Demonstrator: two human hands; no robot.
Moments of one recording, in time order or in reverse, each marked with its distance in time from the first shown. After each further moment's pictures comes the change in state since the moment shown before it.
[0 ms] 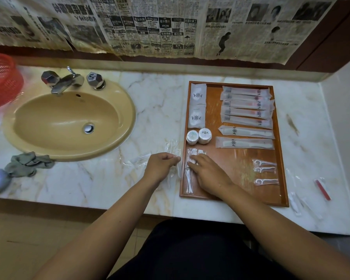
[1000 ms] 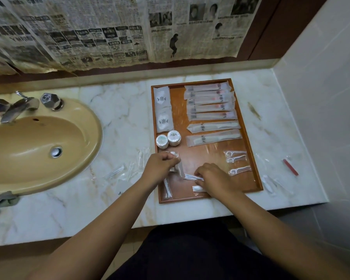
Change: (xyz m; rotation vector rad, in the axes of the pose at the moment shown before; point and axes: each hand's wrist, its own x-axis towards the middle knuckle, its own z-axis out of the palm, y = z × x) left_hand -0.003 0.042 0.065 0.154 -0.191 0.183; right_hand -0.067 0.034 -0.034 0.216 -0.122 0.448
